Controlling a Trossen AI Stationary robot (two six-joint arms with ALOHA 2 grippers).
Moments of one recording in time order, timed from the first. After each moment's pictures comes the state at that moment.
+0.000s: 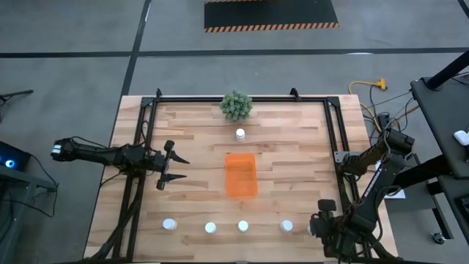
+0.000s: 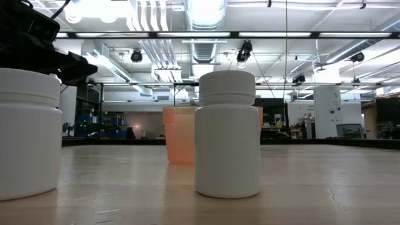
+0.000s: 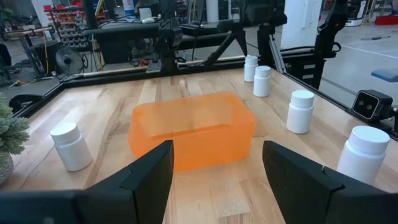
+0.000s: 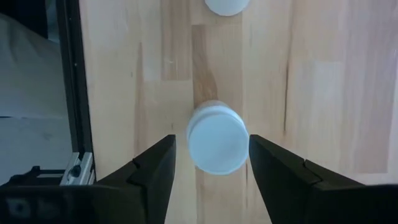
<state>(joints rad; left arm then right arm) -0.14 0.22 0.01 0.04 0.00 0.06 1.06 1.57 1.09 -0.92 0.15 1.12</state>
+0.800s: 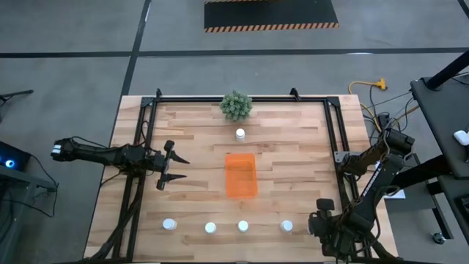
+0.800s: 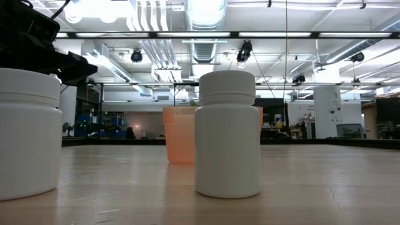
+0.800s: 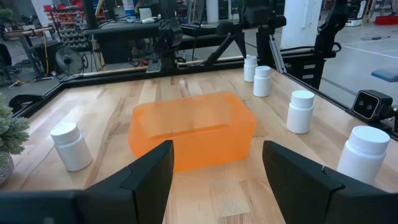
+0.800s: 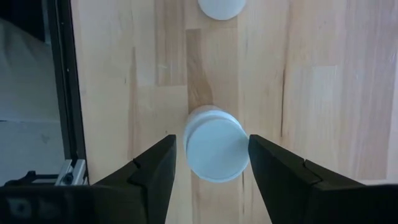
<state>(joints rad) -0.14 0.22 0.01 0.04 0.00 0.06 1.05 1.57 1.07 -0.90 0.15 1.10</state>
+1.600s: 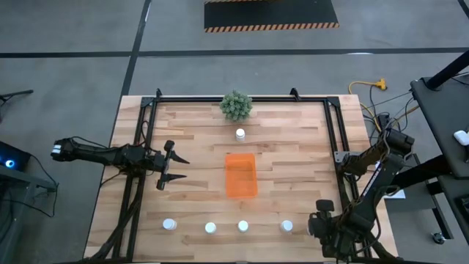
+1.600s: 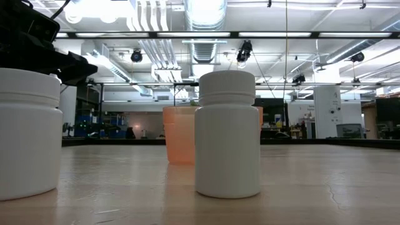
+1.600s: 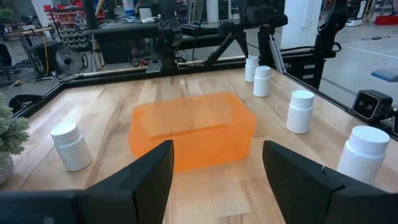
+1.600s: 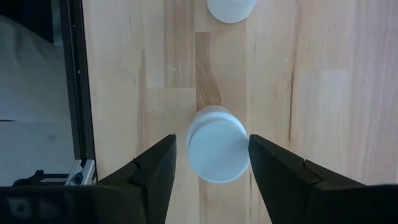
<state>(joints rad) -0.14 0.22 0.01 0.04 0.00 0.06 1.05 1.57 1.07 -0.88 0.15 1.10</state>
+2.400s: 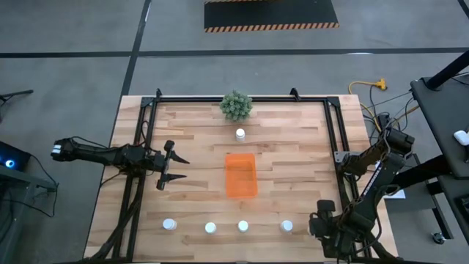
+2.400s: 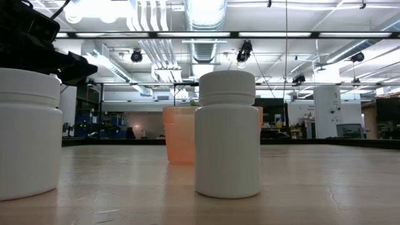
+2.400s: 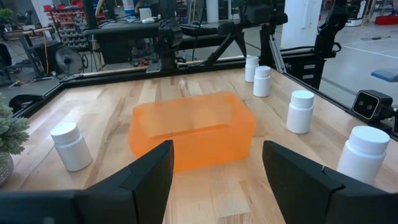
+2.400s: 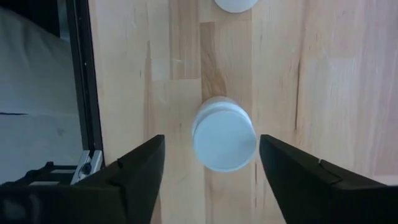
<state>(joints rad) -0.14 0.22 0.01 0.04 0.00 0.06 1.05 1.56 1.07 -0.88 0.11 1.11</state>
